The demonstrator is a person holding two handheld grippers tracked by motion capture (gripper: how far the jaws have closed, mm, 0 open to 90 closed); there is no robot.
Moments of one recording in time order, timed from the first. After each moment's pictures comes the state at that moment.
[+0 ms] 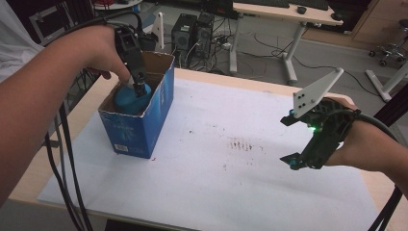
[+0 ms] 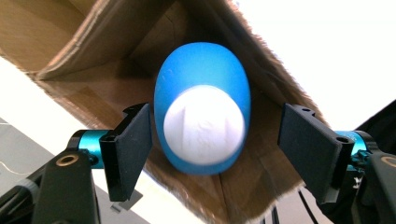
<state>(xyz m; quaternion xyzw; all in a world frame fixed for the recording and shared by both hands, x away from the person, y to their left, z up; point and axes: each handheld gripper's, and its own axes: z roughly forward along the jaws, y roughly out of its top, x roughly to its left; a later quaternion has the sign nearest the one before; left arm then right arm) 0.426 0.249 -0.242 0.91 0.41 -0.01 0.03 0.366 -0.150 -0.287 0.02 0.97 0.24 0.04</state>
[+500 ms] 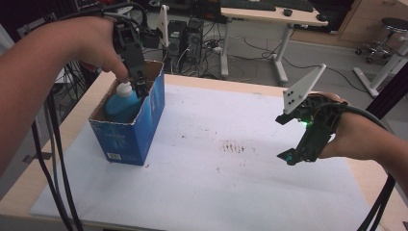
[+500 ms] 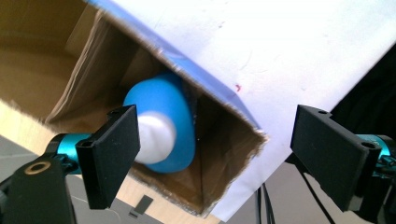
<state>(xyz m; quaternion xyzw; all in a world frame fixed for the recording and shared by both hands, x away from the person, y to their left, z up) 0.414 0.207 -0.204 0.95 0.32 -0.01 0.03 0.374 -0.159 -0.281 0.03 0.98 0.22 0.03</state>
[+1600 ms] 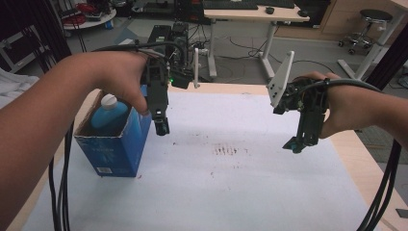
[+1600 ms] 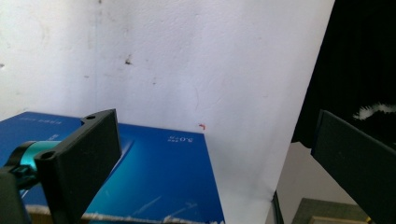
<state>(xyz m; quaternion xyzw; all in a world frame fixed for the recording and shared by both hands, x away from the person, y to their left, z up) 0.406 0.121 -0.240 0.99 0.10 -0.06 0.02 0.396 -0.154 -0.260 -0.01 1.00 0.09 0.02</state>
